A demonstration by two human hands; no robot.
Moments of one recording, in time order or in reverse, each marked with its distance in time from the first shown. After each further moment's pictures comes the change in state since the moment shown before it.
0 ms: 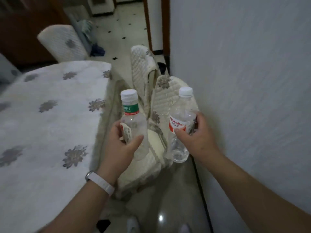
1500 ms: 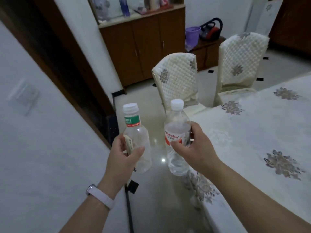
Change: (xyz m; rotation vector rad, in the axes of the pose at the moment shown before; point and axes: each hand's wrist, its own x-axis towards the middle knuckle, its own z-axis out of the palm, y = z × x) left_hand -0.260 -0.174 -0.759 0.042 1.257 -0.409; right_hand -0.328 -0.259 0.818 0.038 -1.410 -0.401
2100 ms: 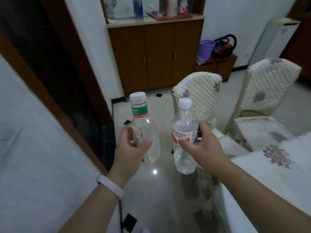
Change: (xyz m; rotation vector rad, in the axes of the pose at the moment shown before) left_hand 0.306 -0.028 -0.065 -0.148 -0.021 0.115; right_hand 0.279 -0.034 0.123 -0.132 0.004 -0.002
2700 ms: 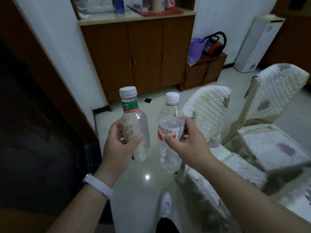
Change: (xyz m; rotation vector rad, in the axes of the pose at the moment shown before) left_hand 0.310 -0.046 -0.016 -0.053 -0.075 -0.011; right_hand 0.281 -0.013 0.089 0.020 0.062 -0.003
